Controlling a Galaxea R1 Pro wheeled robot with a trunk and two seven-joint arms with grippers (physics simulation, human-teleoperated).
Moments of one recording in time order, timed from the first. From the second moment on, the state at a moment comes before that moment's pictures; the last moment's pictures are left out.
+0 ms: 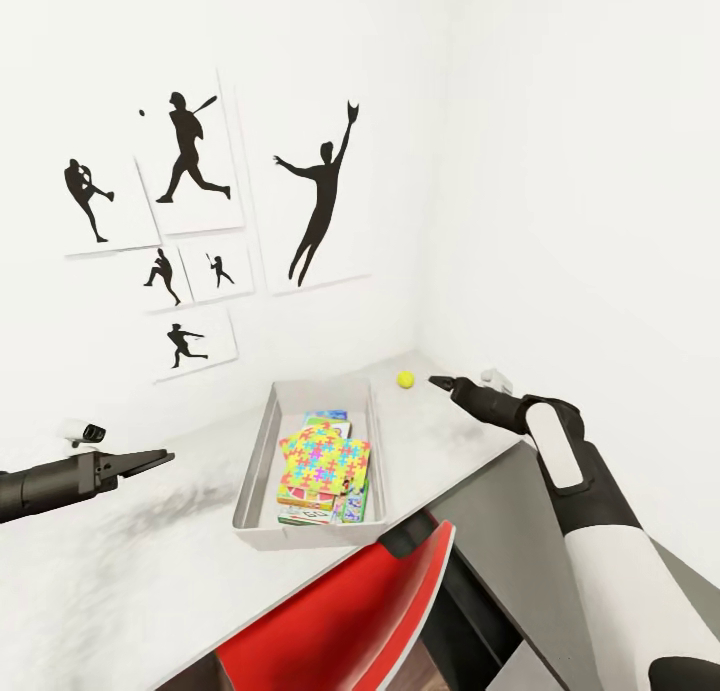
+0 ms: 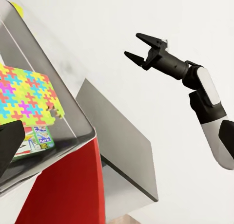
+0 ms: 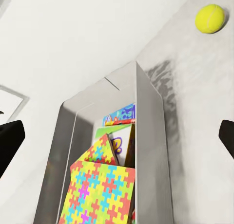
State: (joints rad) left arm -0.42 0.54 0.26 -1.34 0.48 1.03 -1.34; right arm -0.79 -0.07 -0.06 -1.13 -0.78 0.83 0.03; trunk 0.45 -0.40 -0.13
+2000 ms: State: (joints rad) left arm -0.44 0.53 0.26 -1.34 0.35 1.03 -1.26; right arm -0.79 -0.14 -0.06 -1.29 -0.76 0.97 -0.04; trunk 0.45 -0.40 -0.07
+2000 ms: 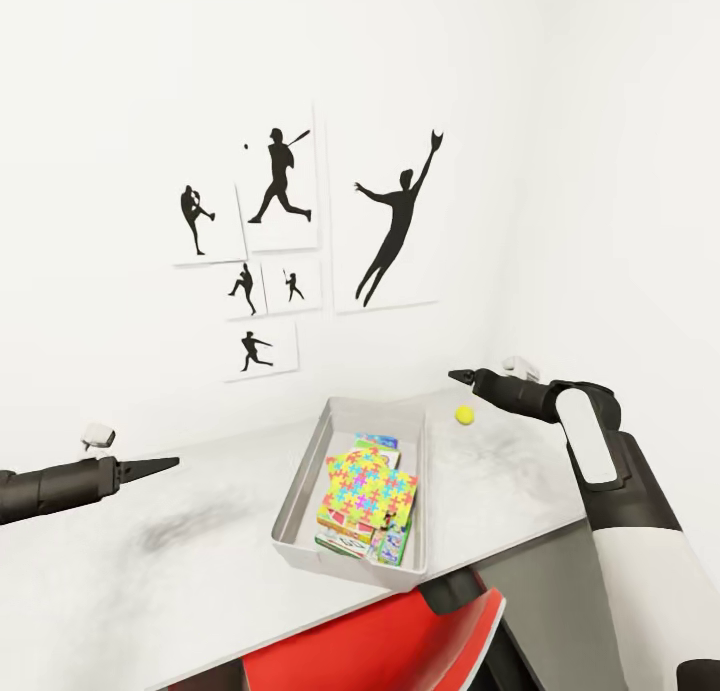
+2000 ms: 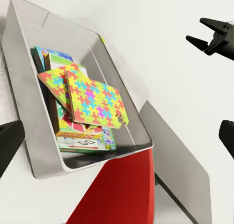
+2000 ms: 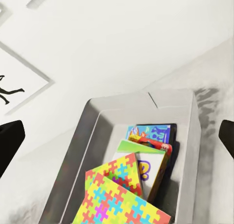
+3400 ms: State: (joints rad) left arm -0.44 0.53 0.27 -1.34 0.35 1.03 -1.27; right arm -0.79 -0.14 -0.09 -1.27 -0.76 0.96 -0.03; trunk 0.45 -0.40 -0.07
